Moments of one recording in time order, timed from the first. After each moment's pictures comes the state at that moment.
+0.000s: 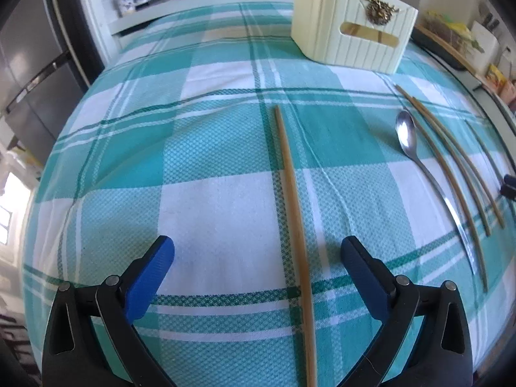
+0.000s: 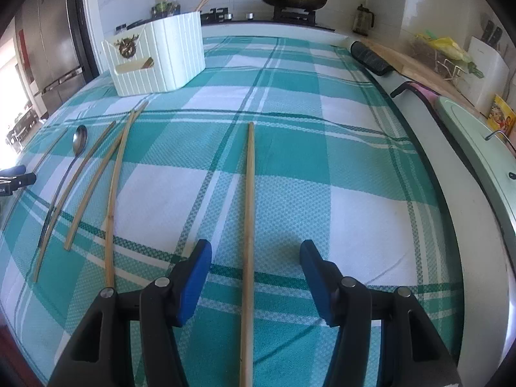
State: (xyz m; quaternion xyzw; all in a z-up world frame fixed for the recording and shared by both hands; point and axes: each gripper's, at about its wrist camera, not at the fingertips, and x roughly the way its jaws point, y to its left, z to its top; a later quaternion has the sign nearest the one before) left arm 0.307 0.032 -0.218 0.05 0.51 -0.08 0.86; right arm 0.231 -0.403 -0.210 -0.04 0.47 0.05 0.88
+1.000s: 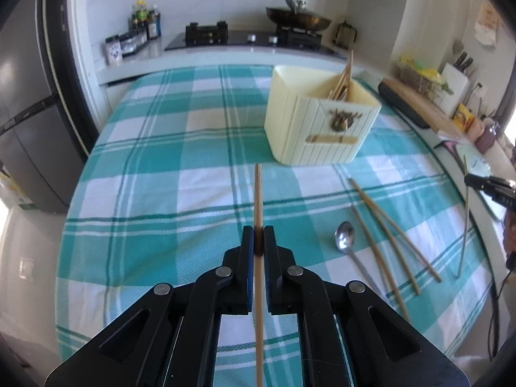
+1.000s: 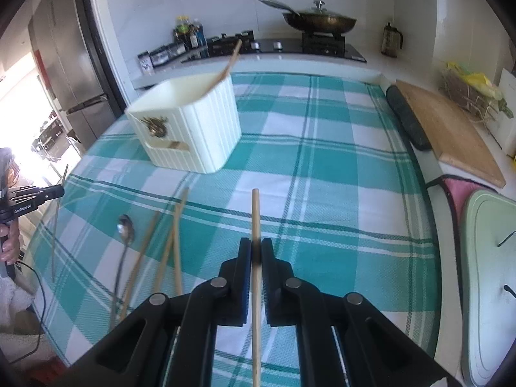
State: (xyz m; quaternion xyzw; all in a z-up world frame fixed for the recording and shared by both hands) left arm 0.327 0.037 -0.098 0.00 0.42 -0.14 0.90; right arm 0.293 -0.370 -0.103 -0.01 0.43 0.11 0.90
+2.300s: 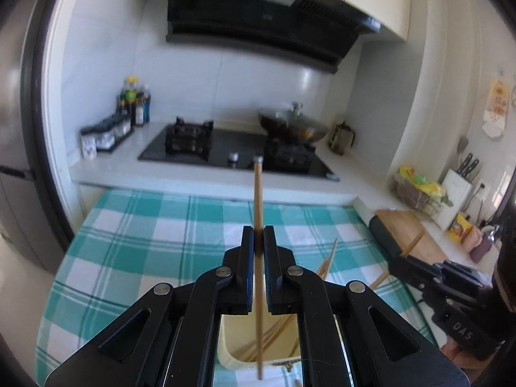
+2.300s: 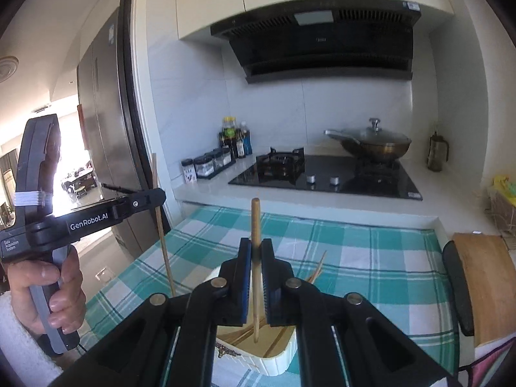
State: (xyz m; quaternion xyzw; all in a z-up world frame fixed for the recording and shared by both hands) left arm 0.513 -0.048 0.008 -0.08 0.28 -0.13 0.95; right arm 0.451 -0.265 0.015 0.01 0.24 0.19 0.95
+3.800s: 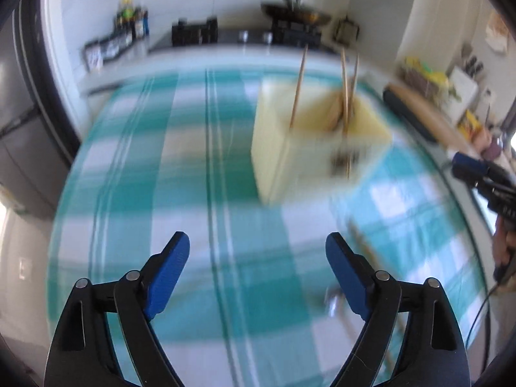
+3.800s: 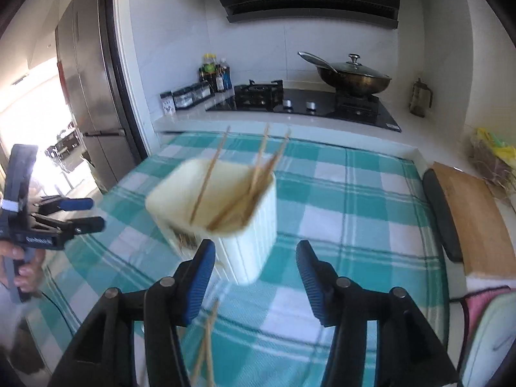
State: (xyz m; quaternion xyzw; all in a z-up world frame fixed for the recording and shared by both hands) left arm 0.391 -0.002 -0.118 0.01 0.47 -0.14 0.87; right arm 0.379 -0.311 -0.064 -0.04 0.36 0.13 0.92
